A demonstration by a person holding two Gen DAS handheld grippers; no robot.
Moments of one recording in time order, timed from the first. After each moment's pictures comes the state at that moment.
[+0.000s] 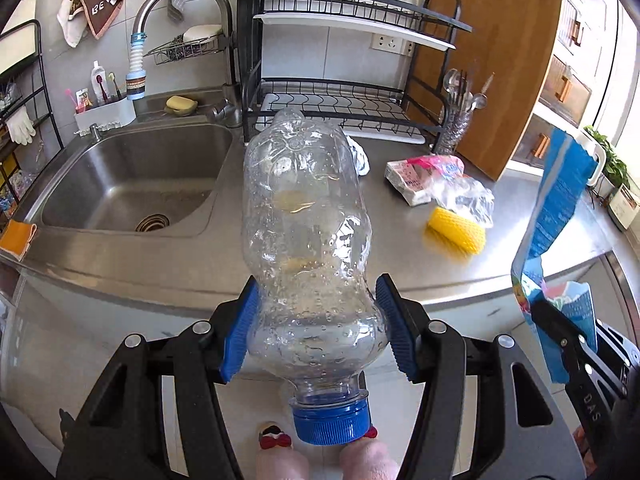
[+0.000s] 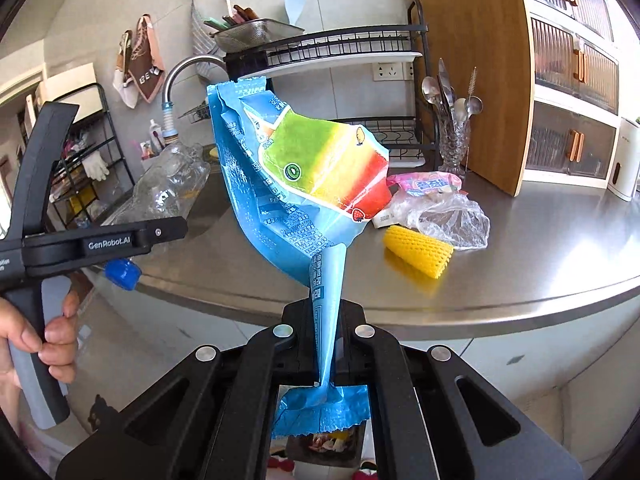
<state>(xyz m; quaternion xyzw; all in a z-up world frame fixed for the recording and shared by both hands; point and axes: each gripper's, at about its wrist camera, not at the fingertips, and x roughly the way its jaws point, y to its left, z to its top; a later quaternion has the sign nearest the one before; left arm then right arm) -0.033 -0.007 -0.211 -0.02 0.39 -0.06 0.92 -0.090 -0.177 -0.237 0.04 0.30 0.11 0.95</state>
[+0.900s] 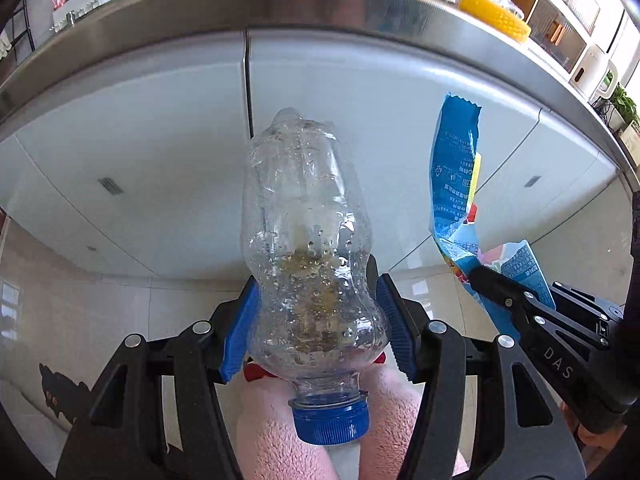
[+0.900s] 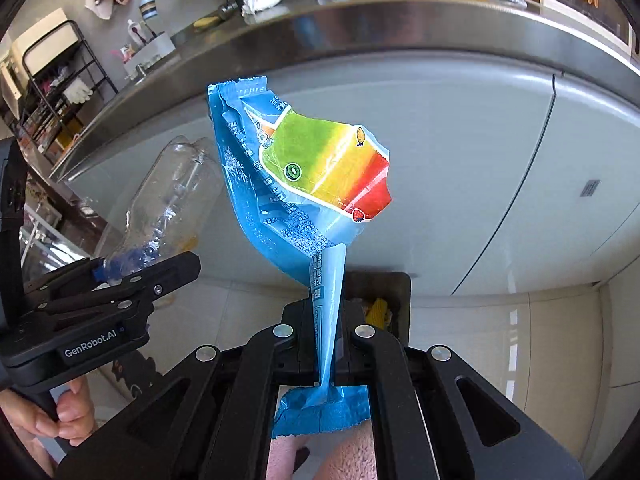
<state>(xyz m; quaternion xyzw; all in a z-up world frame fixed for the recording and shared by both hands) -0.089 -0.008 -0.454 -0.02 0.51 -0.08 0.86 -0.105 -0.145 -0.471 0.09 0.48 0.11 0.87</state>
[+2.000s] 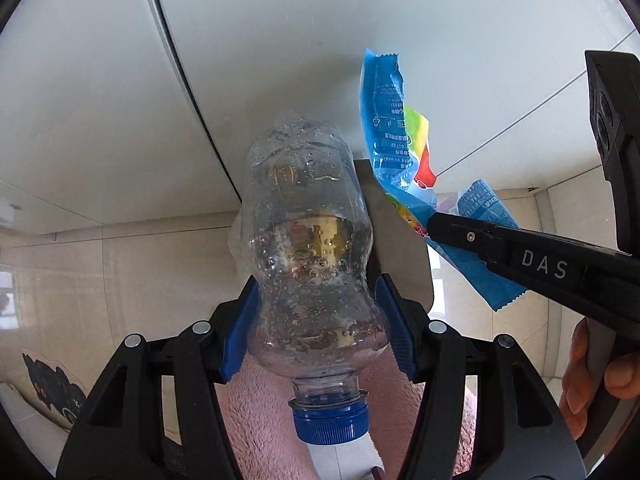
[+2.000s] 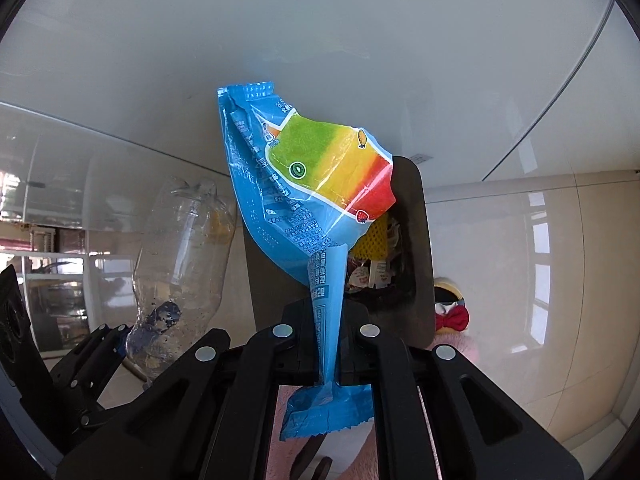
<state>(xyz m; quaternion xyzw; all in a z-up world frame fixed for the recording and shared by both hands) -0.016 -0.041 -0.671 -0.01 0.62 -0.10 0.78 0.004 -0.155 -0.675 0.17 0.64 0.08 0.75</state>
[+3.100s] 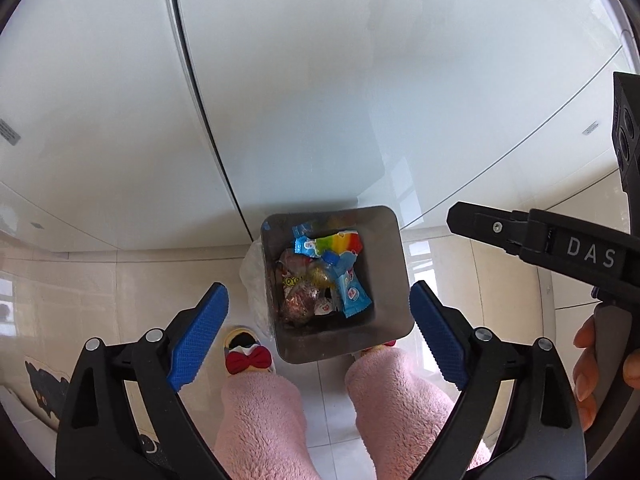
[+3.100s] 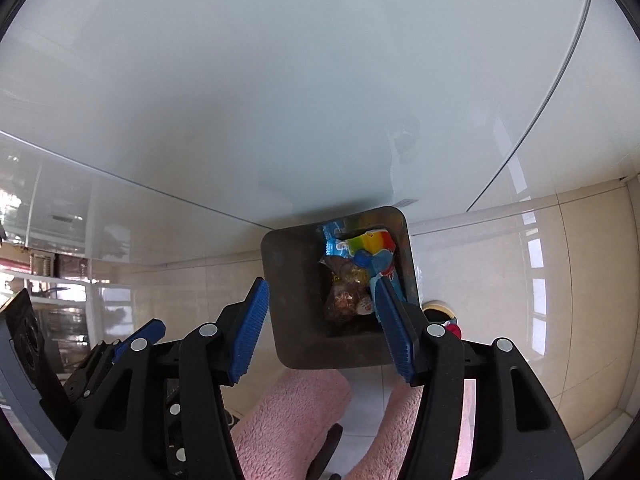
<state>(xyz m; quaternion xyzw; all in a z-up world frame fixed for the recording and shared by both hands) -0.034 -0.030 -0.596 -0.01 0.57 -0.10 0.82 -0.013 -0.180 -0.607 0.18 0.58 0.06 0.79</state>
